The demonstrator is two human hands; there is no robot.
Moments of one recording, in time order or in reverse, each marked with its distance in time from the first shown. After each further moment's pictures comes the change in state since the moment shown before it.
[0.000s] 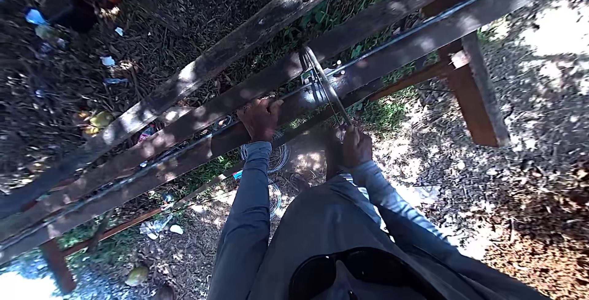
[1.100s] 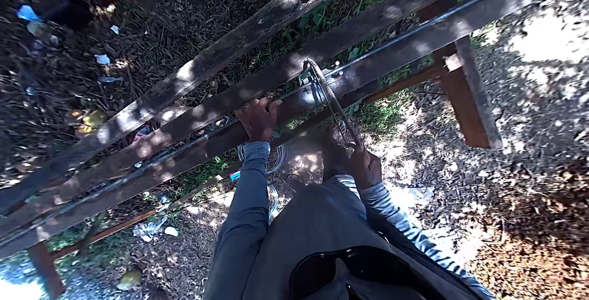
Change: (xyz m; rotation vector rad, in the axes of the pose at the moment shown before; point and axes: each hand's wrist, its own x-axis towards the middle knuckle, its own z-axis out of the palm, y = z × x) left_hand -0.002 -0.002 0.001 0.009 0.065 0.023; right_hand -0.050 0.029 -0.019 0.111 0.020 -0.029
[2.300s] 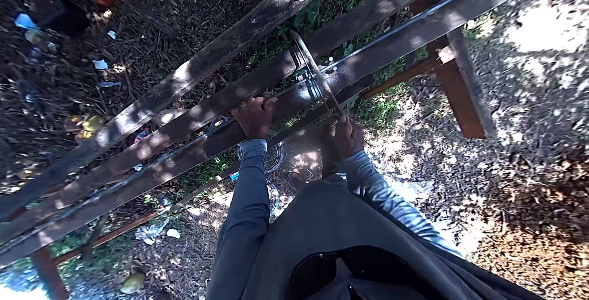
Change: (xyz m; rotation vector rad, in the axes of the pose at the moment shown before) left_hand 0.001 0.001 0.000 0.031 -0.042 -0.019; right_hand 0.054 -0.004 0.028 -0.002 -0.037 0.000
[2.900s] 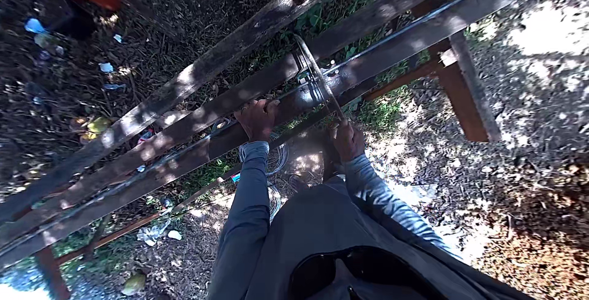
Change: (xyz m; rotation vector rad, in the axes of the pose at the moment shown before) left_hand 0.002 -0.002 0.000 -0.004 0.008 0.020; right_hand -0.001 0.000 0.005 0.022 0.006 0.021
